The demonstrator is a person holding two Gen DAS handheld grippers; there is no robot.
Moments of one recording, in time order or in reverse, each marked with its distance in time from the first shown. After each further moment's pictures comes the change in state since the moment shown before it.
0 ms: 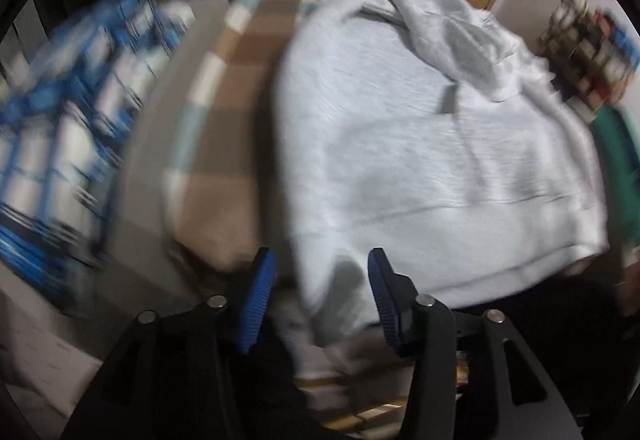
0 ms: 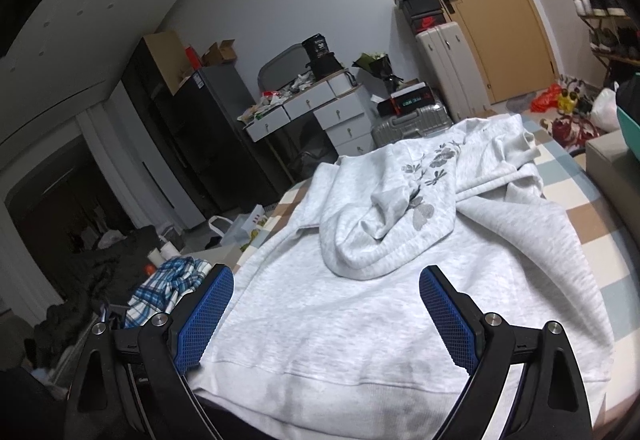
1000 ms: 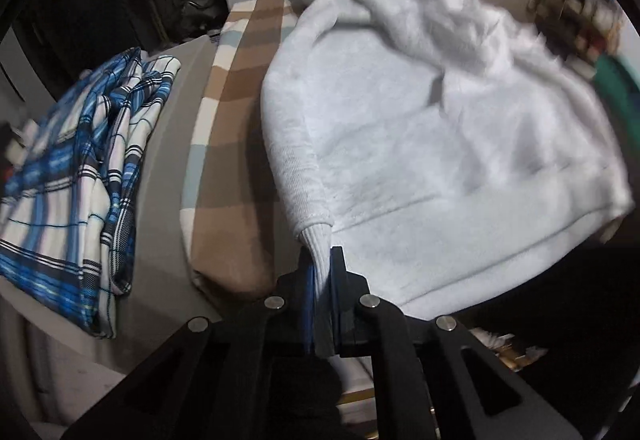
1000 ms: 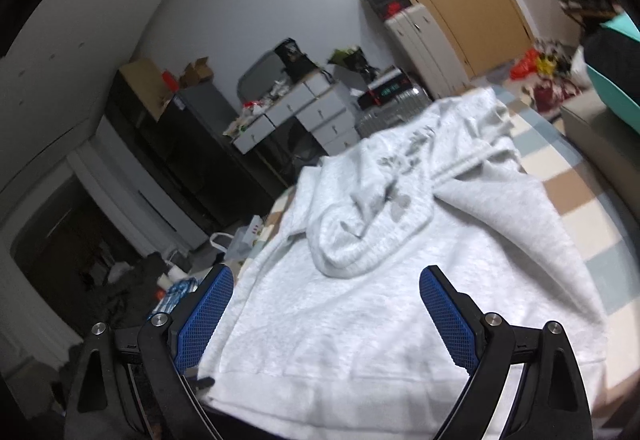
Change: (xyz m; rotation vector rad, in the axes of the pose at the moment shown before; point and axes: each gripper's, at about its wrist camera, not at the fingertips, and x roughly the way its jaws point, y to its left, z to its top) left arm -0.013 -0.031 -0.003 0.198 -0.093 0.134; right arm -0.017 -0.037 0.006 0.161 0.021 -0.014
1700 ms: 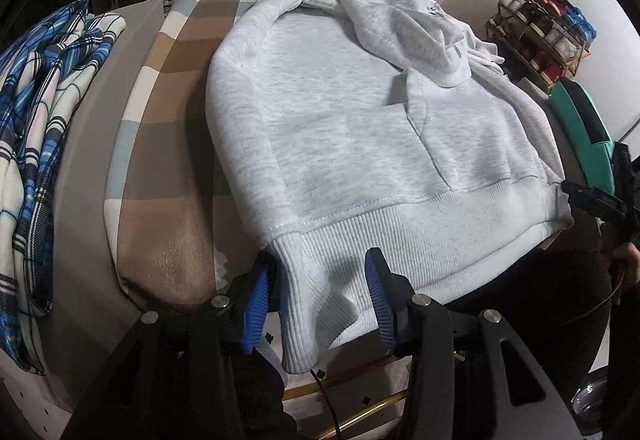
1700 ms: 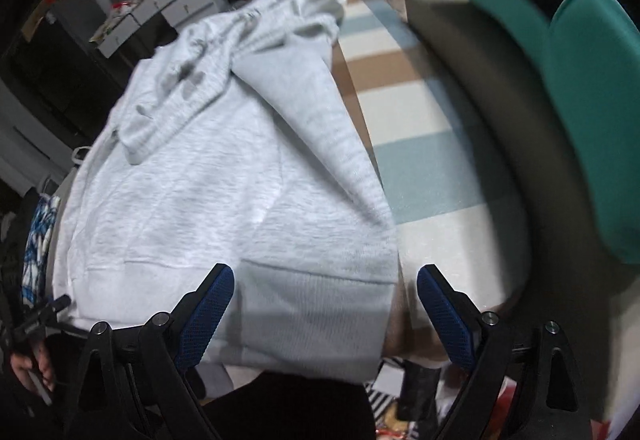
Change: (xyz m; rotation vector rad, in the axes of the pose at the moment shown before) left arm 0.017 0.012 0.002 -0.046 0.051 -0.266; right arm 0.007 -0.103 -0.031 0.016 0.413 -0.510
